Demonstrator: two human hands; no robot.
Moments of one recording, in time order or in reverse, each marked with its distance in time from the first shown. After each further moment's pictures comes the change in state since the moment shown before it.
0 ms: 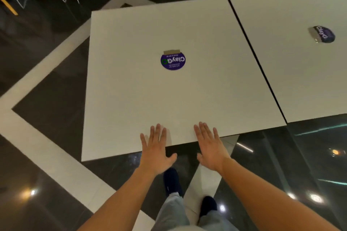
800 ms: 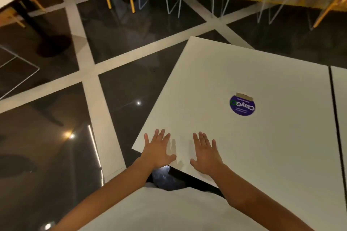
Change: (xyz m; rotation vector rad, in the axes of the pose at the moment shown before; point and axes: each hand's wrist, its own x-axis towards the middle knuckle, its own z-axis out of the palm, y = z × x) left_hand -0.033 -0.121 -0.077 -0.237 0.009 -0.415; right_hand 0.112 -0.131 -0.095 -0.110 -0.027 -0.370
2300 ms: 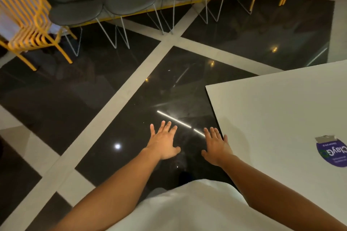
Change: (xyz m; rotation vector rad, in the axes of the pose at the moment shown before) left_hand 0.462 -0.268 -0.372 0.323 -0.089 0.534; right_hand 0.473 -0.145 -0.234 0.304 0.138 0.546
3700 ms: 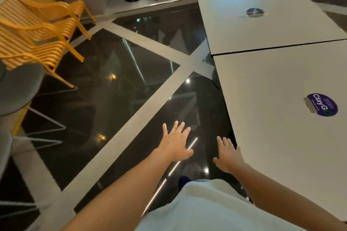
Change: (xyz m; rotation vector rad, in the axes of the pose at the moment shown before) left_hand 0.636 0.218 -0.363 0.752 -0.168 1.301; right_hand 0.392 0.169 -0.225 0.794 0.243 1.302
